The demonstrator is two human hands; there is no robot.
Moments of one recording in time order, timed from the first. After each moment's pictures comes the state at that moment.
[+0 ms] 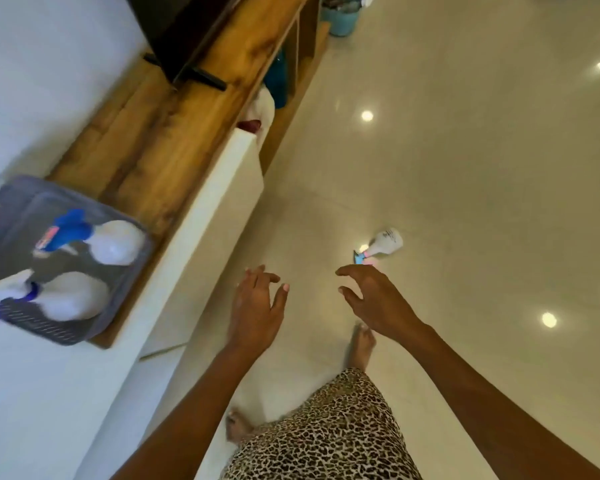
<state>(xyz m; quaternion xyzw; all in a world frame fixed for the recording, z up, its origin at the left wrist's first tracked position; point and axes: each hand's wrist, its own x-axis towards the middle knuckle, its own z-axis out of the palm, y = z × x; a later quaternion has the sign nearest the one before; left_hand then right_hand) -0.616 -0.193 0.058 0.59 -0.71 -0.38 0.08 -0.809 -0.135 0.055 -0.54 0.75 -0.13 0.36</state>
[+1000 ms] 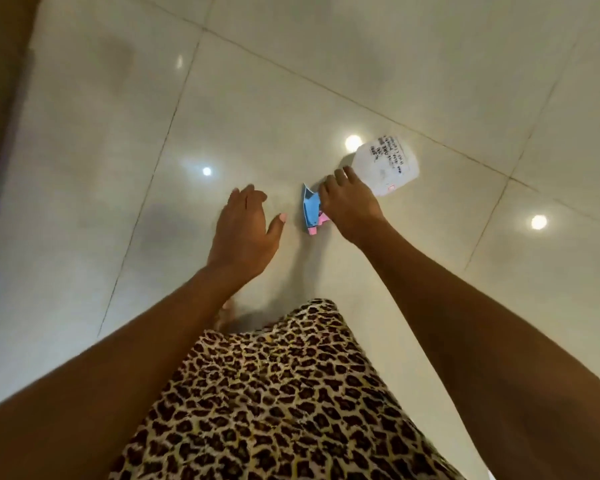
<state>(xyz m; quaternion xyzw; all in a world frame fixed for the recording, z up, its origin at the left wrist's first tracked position) -0.884 -0.271 -0.421 0.57 -0.71 -0.40 -0.08 -1.054 -0.240 -0.479 -0.73 0.59 0.30 0.16</state>
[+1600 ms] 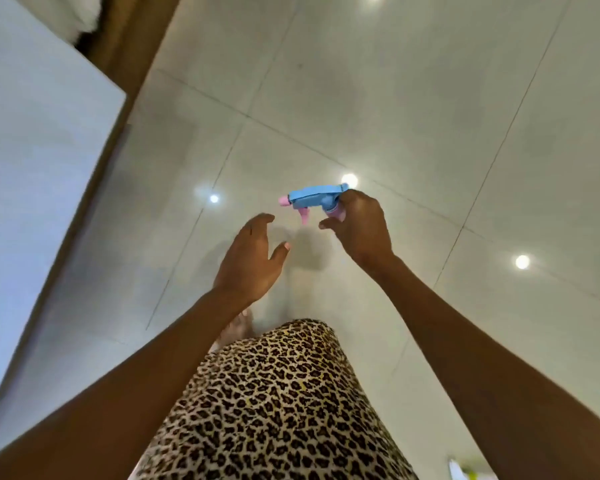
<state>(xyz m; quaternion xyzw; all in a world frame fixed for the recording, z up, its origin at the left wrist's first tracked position) -0.863 -0.297 -0.282 0.57 -0.69 -0.46 -0.01 -1.037 -0.276 -0.302 -0.48 0.81 -0.13 0.32</state>
